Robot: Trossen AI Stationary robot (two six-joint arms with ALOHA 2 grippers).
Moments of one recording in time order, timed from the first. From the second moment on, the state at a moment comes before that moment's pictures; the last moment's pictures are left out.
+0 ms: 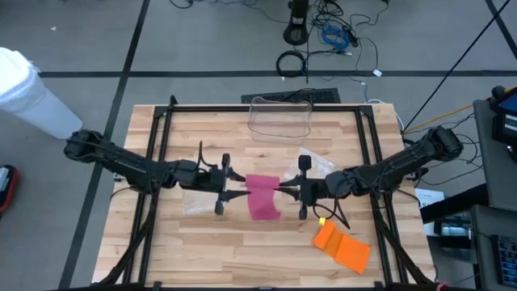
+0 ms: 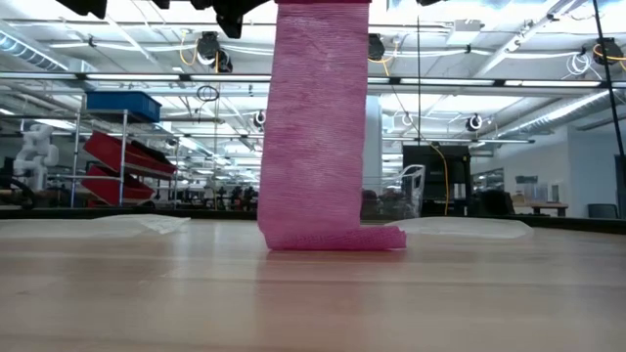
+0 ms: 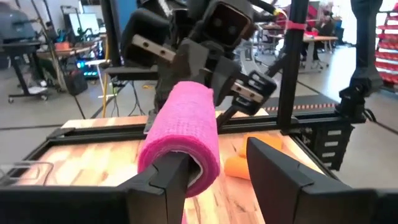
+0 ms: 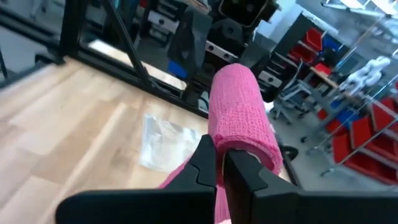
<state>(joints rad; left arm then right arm) -0.22 1.24 0.64 0.60 -0.10 0.03 0.35 1.30 0.79 0.35 0.44 -0.40</state>
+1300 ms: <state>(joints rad) -0.25 1.24 0.64 0.49 -0.13 0.52 0.25 1.33 0.79 0.37 0.15 0.21</state>
